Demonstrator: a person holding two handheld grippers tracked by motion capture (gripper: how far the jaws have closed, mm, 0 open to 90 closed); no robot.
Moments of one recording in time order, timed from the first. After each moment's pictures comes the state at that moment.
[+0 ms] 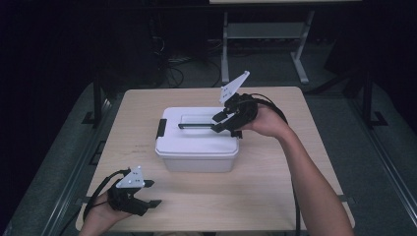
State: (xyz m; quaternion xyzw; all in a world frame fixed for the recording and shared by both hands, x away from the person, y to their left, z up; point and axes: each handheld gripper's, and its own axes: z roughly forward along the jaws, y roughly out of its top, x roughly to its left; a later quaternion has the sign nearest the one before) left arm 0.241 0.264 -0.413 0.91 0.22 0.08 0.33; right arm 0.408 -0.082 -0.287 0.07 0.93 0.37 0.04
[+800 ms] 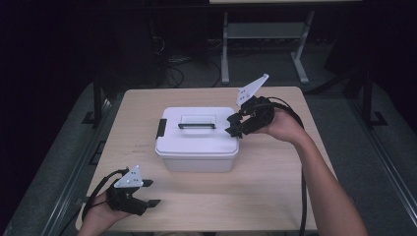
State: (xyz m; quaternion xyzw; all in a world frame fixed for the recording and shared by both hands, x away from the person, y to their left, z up) left arm 0.240 0.266 -0.411 0.91 0.23 0.08 0.34; right arm 0.395 -0.120 -0.288 0.09 0.92 0.37 0.06
